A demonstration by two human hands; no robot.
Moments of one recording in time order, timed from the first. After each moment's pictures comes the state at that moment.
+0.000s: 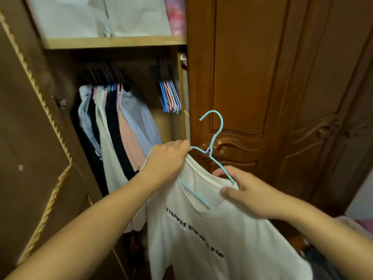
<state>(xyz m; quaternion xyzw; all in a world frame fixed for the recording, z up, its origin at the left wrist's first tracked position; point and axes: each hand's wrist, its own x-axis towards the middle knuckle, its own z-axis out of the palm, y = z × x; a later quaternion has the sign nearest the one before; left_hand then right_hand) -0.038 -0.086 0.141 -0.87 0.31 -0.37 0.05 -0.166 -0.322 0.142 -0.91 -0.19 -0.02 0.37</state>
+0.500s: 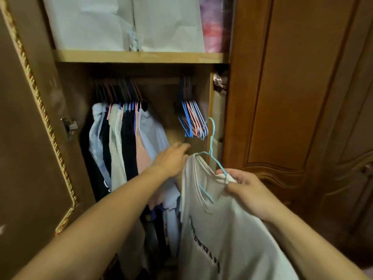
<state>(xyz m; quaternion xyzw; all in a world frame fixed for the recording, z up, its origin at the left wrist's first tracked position) 0.166 -0.012 0.158 -0.95 0.25 -0.19 -0.10 -0.001 -0.224 0.161 -0.77 -0.06 -0.04 0.64</state>
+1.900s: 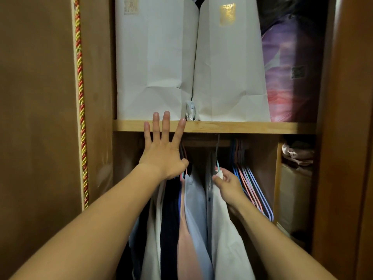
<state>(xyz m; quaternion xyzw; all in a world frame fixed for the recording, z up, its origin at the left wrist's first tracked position) 0.243 0.127 0.349 -0.92 0.03 -0.38 0.07 0.349 -0.085 0.230 -0.75 -0.15 -0.17 0.62</state>
